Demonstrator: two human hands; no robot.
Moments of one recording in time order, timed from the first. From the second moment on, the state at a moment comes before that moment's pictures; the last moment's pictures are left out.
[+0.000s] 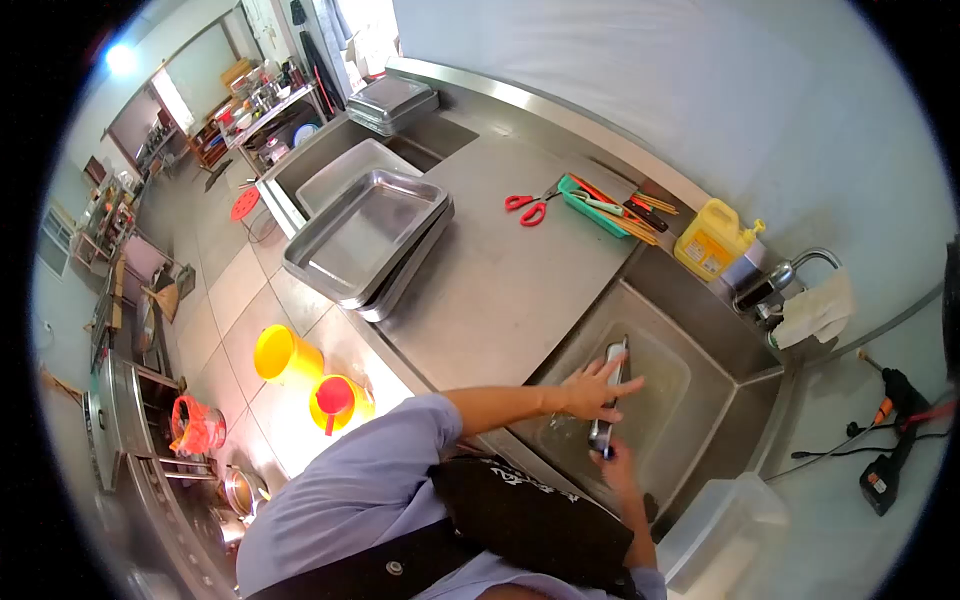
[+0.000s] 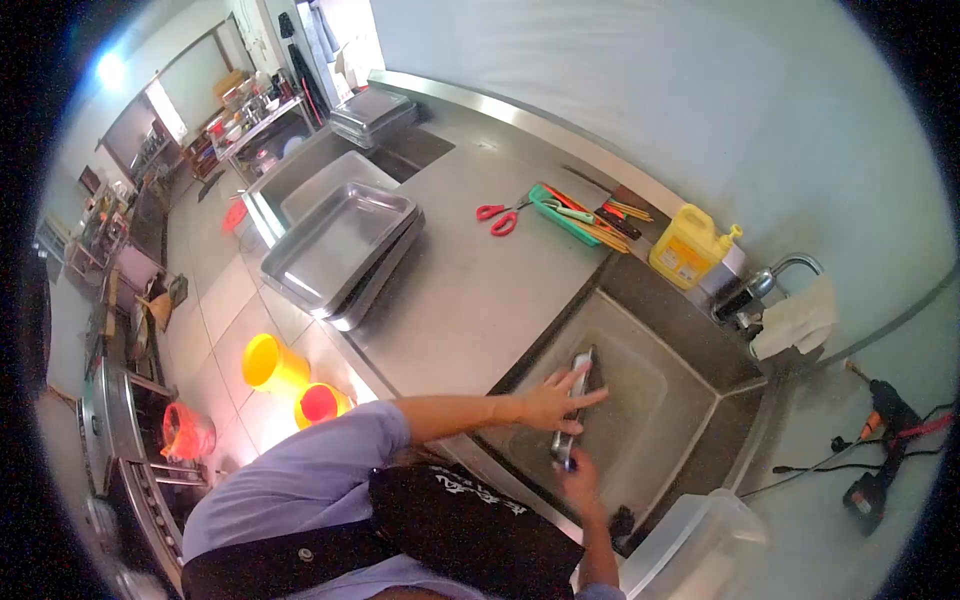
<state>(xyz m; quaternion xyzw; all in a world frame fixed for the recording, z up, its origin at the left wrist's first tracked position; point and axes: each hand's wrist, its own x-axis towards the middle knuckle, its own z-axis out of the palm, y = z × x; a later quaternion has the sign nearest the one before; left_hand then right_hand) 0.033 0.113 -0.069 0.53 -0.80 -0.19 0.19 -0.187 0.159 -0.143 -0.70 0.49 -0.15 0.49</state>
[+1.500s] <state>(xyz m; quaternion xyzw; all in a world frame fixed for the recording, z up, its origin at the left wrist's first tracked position) 0.032 0.072 -0.082 0.55 -0.20 -0.71 0.39 -0.174 0.129 -0.094 -0.62 0.47 -0.33 0.54</state>
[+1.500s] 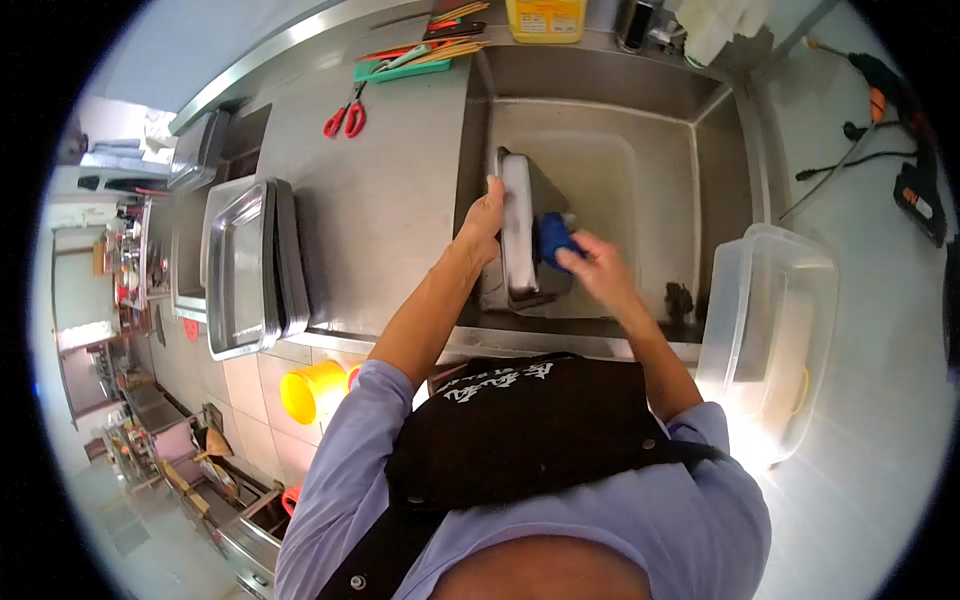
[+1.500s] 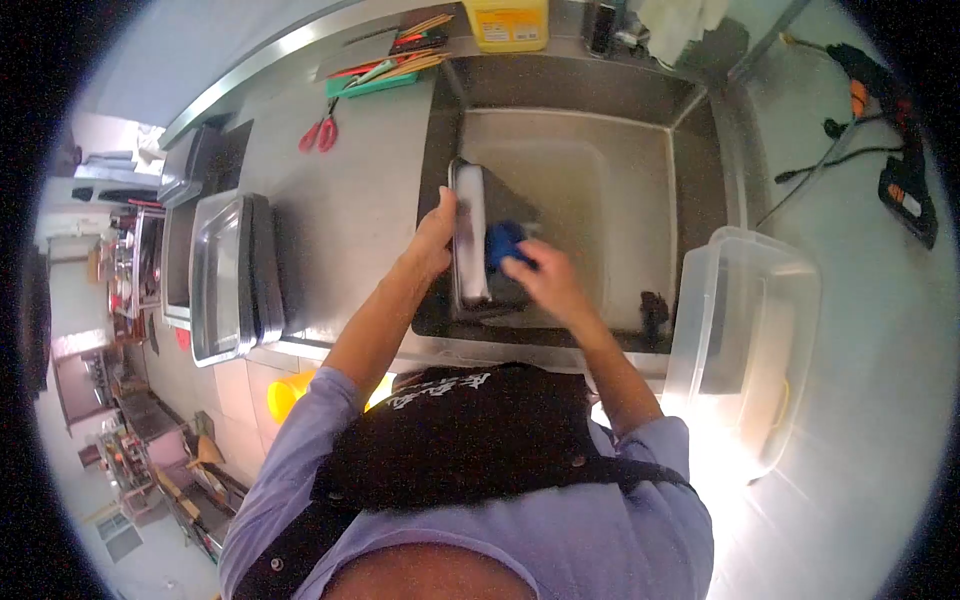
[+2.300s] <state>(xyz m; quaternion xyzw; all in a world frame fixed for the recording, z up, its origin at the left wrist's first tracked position) 0.021 0.133 -0.086 0.55 -0.30 -0.65 0.42 -0.167 0.002 -0.333 -0.54 0.69 -0.27 0.41</state>
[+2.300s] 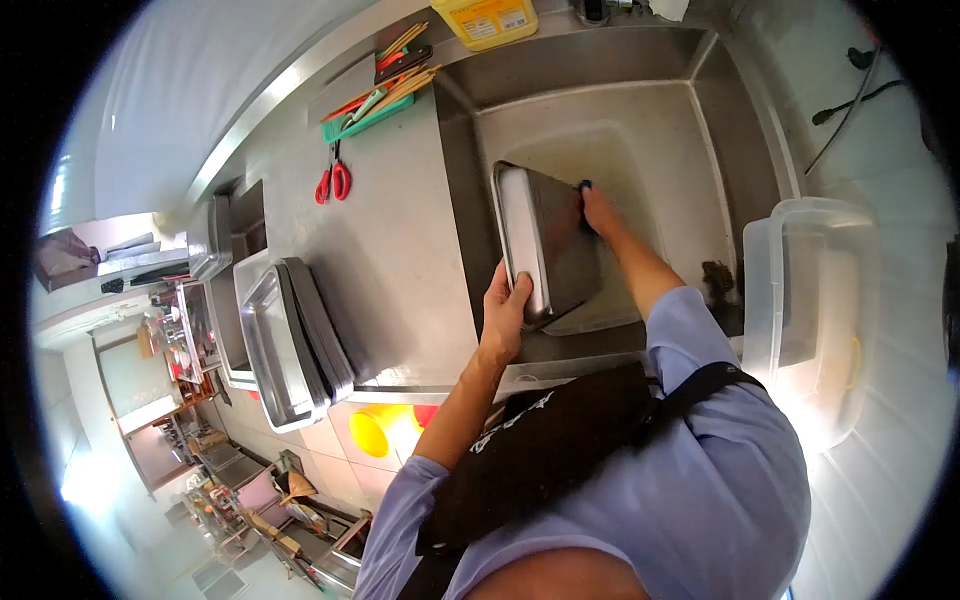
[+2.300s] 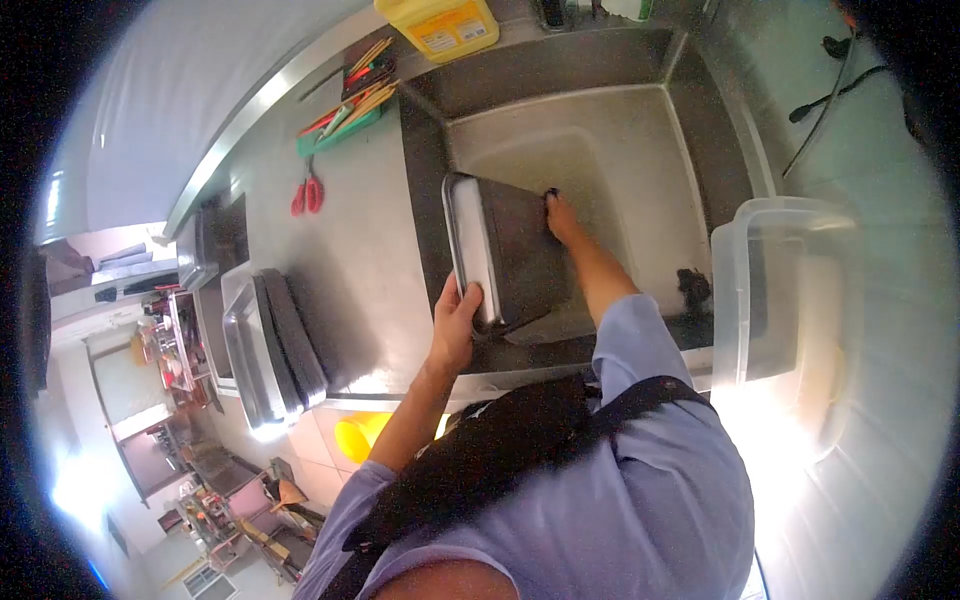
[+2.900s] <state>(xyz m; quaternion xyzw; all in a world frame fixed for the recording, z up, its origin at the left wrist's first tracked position) 0.018 0.121 -0.081 0.62 -0.41 -0.57 0.35 -0.107 0.074 -0.128 -0.67 0.56 -0.43 0.22</state>
